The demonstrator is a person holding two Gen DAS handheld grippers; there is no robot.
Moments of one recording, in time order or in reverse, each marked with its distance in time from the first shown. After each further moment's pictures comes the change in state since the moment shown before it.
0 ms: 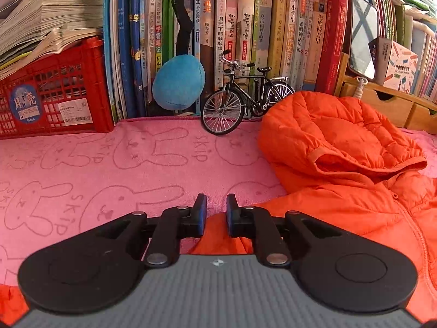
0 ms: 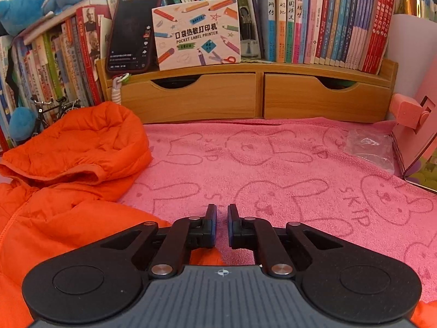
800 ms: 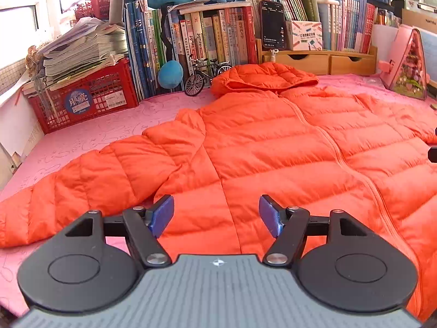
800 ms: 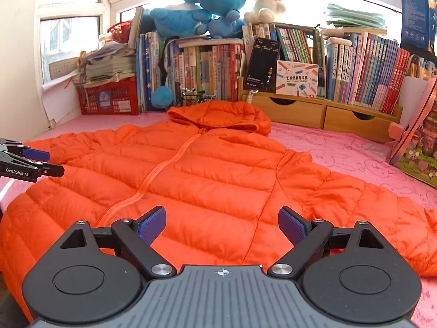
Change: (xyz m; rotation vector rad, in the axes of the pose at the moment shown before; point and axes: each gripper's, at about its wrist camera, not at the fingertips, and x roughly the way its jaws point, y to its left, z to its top) left arm -0.228 -0.063 -0.149 0.200 0.017 0.062; right arm -0.266 0.059 -0.153 -0.243 -0.097 0.238
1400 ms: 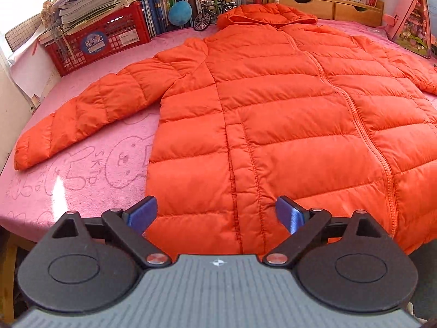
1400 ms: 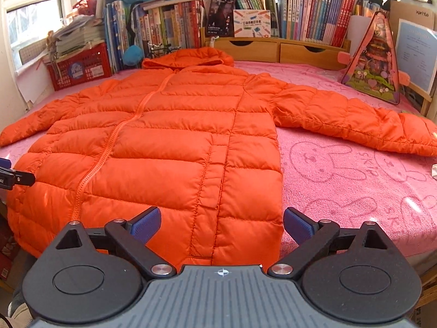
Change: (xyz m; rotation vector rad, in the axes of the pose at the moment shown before) left arm -0.047 -0.022 -0.048 -0.037 0.241 0.034; right arm -0.068 0.028 -0.068 0.156 0.186 -0.152
